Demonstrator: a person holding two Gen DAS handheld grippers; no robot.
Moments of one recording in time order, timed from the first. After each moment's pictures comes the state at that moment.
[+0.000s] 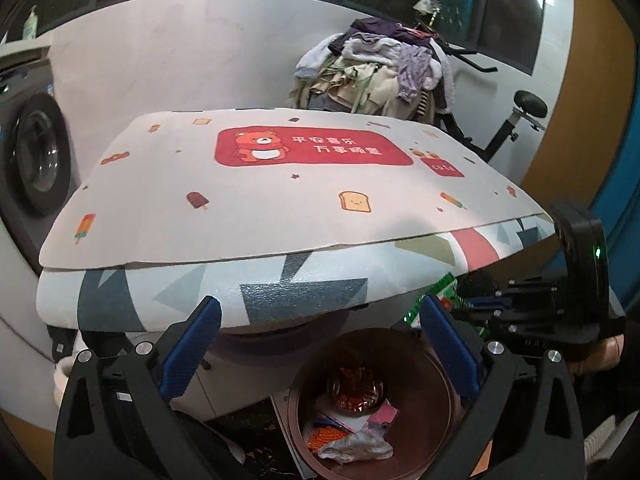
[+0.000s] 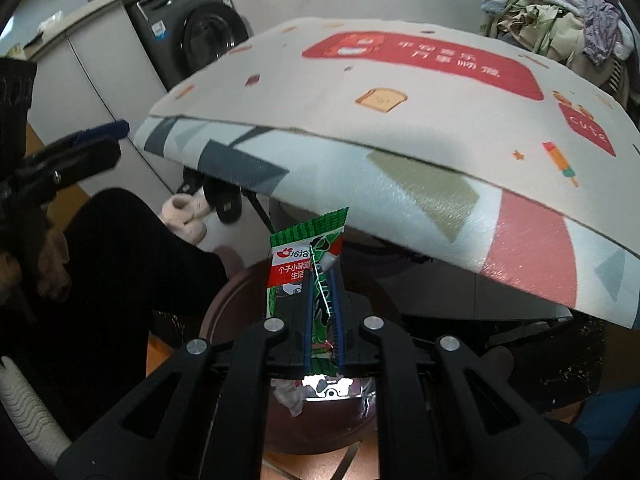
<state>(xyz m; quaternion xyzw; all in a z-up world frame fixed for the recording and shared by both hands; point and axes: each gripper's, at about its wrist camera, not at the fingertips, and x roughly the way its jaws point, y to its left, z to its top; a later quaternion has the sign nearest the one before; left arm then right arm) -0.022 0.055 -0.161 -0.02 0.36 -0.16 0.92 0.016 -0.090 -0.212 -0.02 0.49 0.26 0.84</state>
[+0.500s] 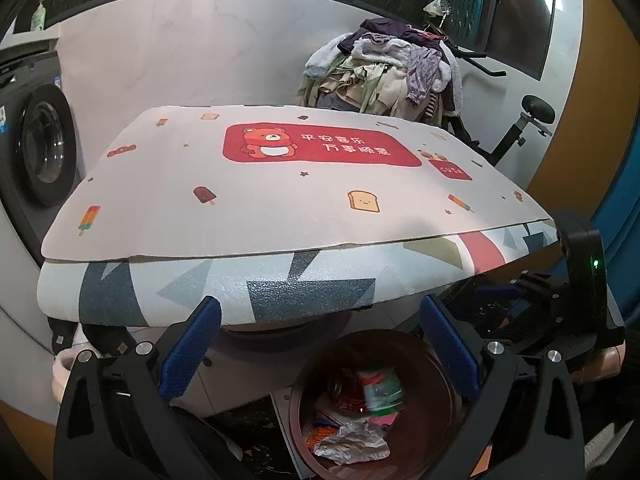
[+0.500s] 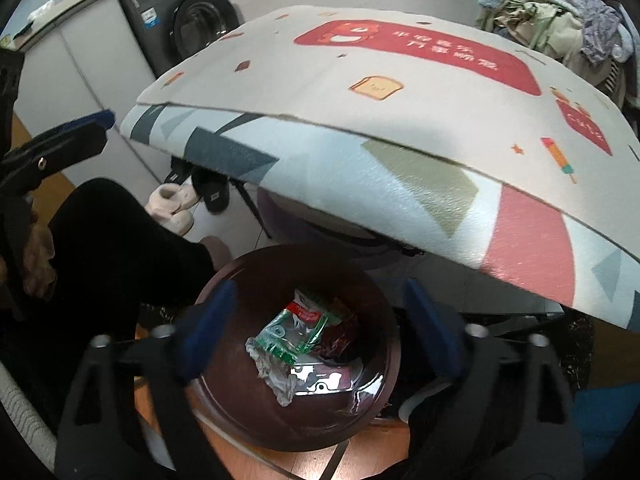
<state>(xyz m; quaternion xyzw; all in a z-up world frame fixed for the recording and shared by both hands) -0.020 0.058 -0.166 -0.03 0.36 -0.14 0.92 0.020 -0.085 -0.215 -0.04 0.49 0.23 0.84</state>
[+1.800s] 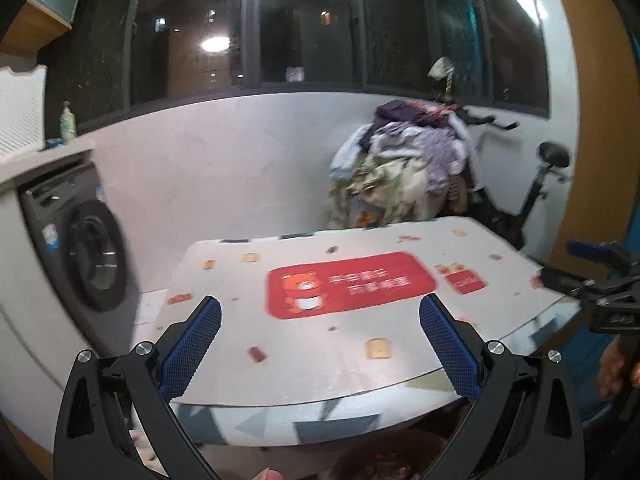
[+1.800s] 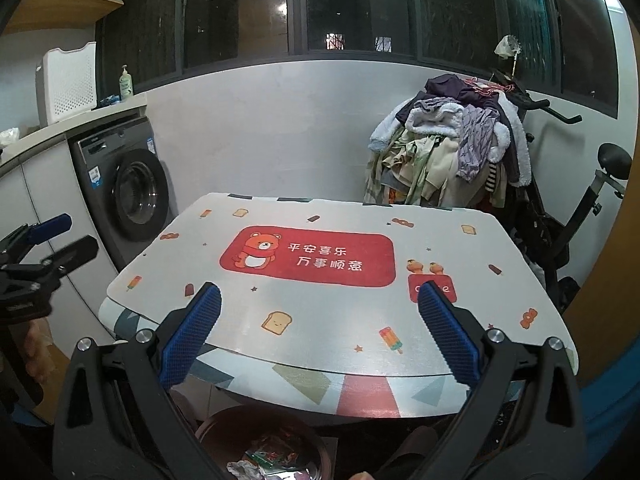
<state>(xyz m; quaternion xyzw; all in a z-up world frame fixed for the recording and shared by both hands) -0.021 0.030 0.009 0.04 0.22 -0.05 0.97 0.004 -0.148 0.008 0.01 0.27 0.08 0.96</state>
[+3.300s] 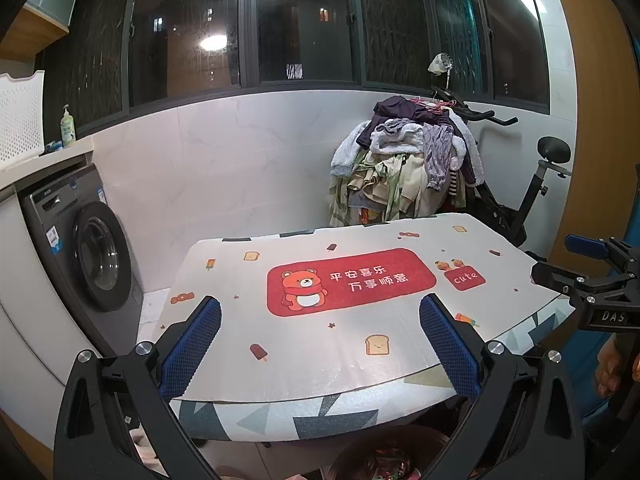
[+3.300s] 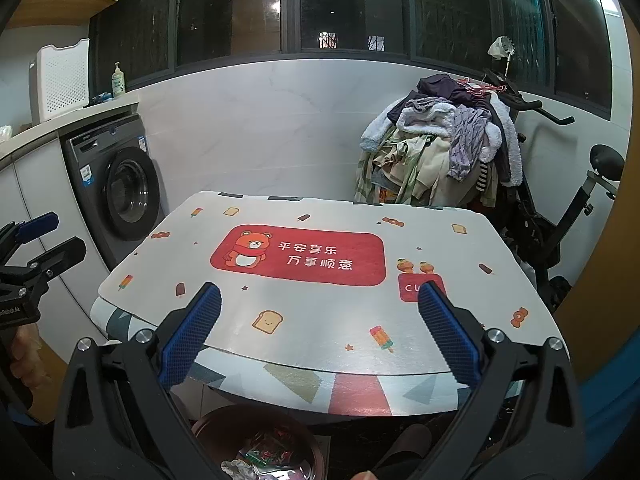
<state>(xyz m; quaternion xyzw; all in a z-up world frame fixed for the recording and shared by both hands) -0.025 0.029 0.013 0.04 0.23 -0.07 0.97 0.003 -0.153 0.009 0.00 0.27 0.06 0.96</state>
